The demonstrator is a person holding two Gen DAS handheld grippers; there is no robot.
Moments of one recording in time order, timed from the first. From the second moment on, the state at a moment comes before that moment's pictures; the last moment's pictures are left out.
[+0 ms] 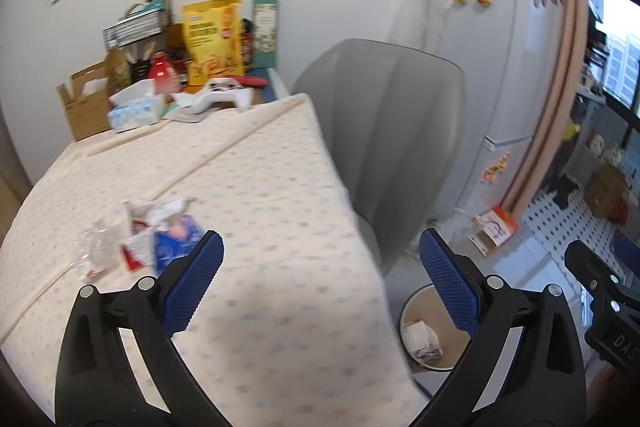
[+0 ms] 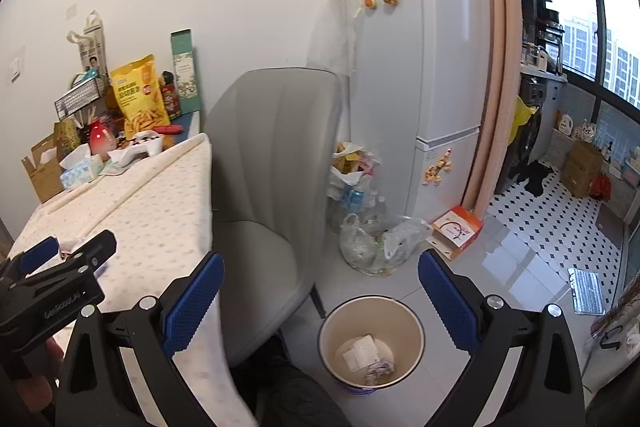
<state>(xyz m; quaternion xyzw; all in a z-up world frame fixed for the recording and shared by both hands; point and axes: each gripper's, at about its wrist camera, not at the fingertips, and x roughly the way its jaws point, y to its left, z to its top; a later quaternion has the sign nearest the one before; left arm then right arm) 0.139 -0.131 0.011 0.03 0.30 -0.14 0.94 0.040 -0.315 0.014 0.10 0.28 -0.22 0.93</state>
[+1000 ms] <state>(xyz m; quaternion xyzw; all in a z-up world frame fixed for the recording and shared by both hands) 0.149 0.048 -0.030 -0.04 0.34 0.00 0.94 0.100 -0.161 -0.007 0.02 0.32 -0.09 0.94</state>
